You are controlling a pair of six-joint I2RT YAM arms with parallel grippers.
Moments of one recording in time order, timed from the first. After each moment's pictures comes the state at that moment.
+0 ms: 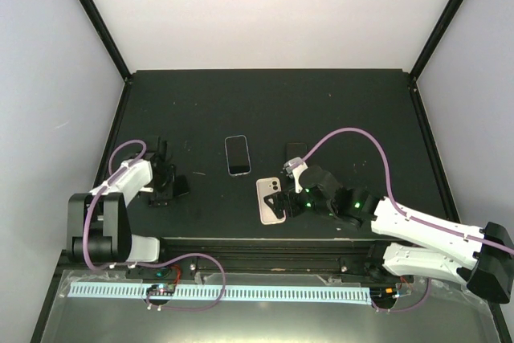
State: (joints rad) left arm 0.04 1.35 0.69 -0.73 -0.02 -1.68; right arm 1.05 1.01 0.70 -0.37 0.04 0.55
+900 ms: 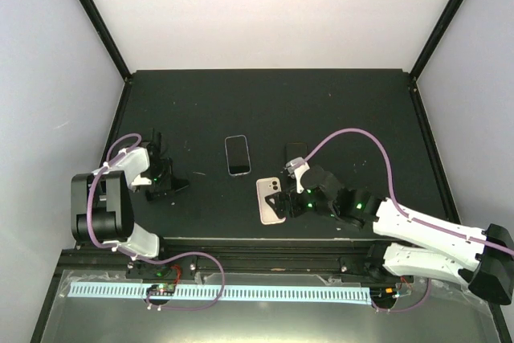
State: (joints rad) left arm 0.11 1.51 0.79 -0.71 0.05 -1.71; right arm 1.05 1.00 0.69 -0.37 0.05 0.56
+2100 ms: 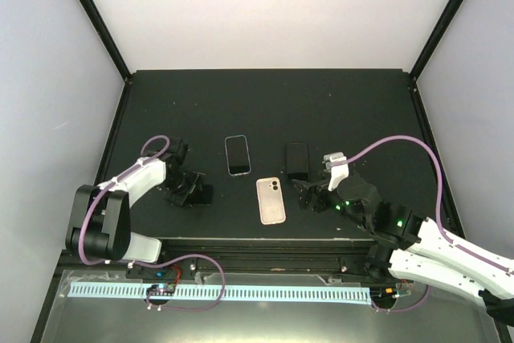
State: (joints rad) left arm -0.13 1.40 0.70 -0.77 0.22 -1.33; right arm 1.05 0.65 0.64 -0.45 0.32 0.58
